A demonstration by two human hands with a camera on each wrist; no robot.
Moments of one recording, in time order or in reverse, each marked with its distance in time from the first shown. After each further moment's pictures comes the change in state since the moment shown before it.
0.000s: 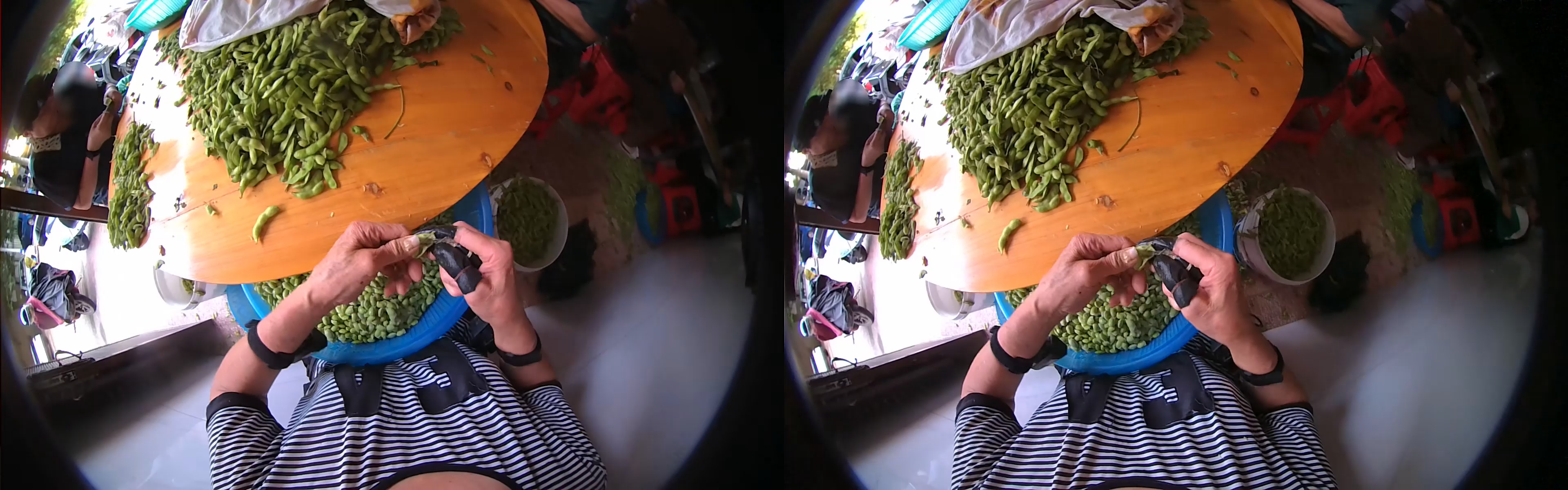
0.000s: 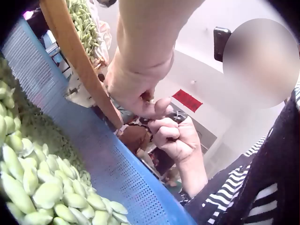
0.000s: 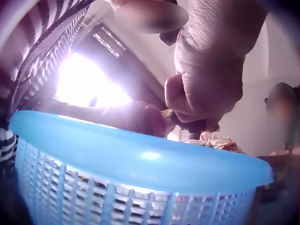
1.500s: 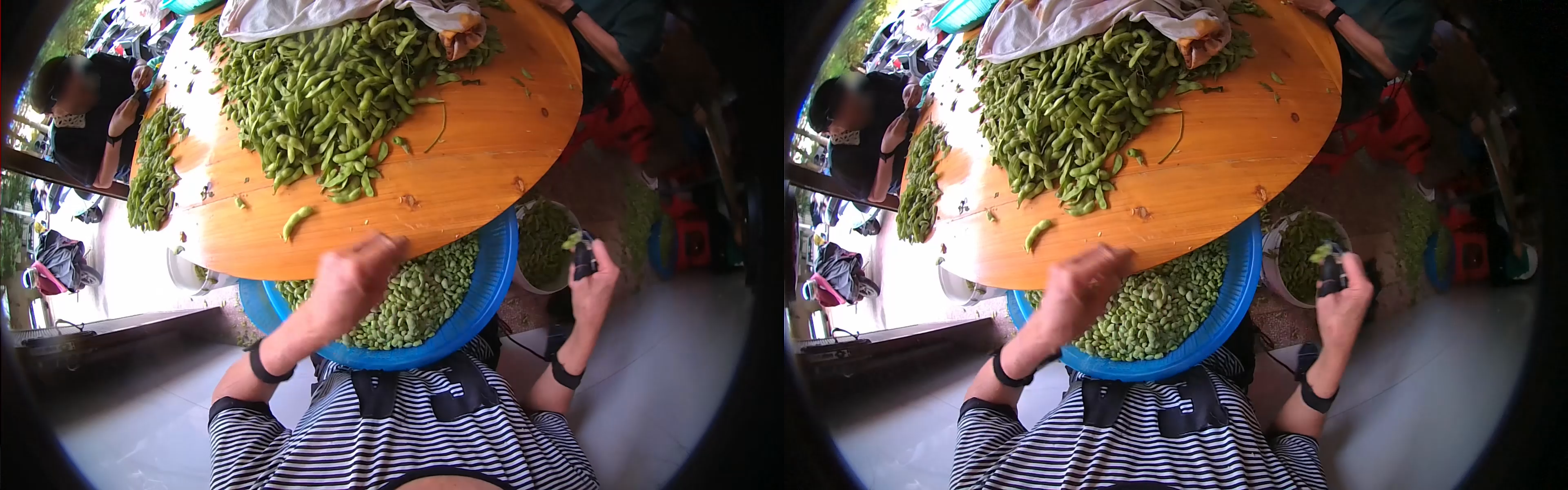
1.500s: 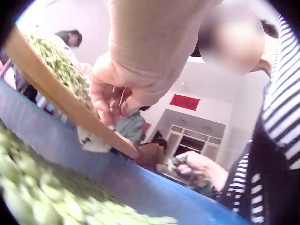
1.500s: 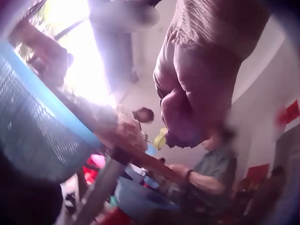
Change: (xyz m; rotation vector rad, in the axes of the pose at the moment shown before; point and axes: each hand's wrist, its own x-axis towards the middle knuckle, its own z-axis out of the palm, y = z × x) left_hand -0.036 -0.007 -0.015 0.996 0.450 0.477; right_hand -0.025 0.029 -0.103 -0.555 0.652 0.073
